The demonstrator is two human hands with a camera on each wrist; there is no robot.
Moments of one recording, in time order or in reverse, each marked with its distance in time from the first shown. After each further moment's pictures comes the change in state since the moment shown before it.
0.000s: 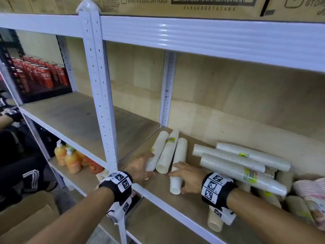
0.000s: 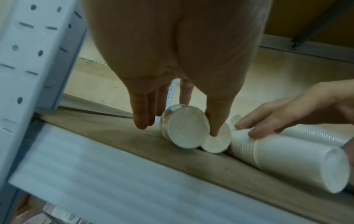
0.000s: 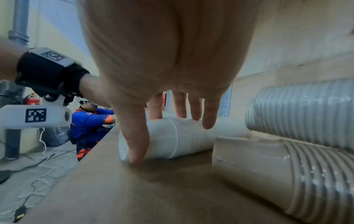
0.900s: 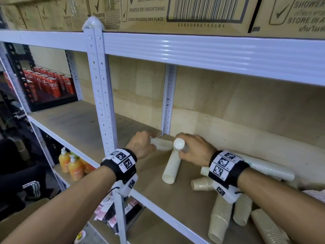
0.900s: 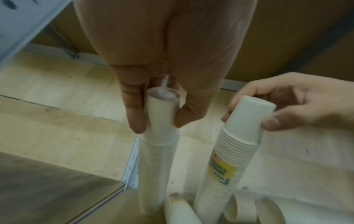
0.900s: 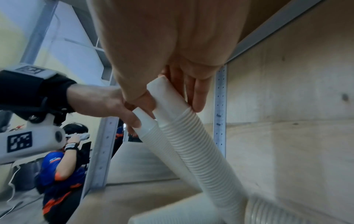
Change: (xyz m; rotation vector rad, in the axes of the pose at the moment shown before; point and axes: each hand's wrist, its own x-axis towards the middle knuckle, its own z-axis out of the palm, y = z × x) left_hand 0.016 0.075 -0.095 0.089 0.270 -0.013; right_hand -0.016 -0.001 -0.105 0.212 0.549 -0.037
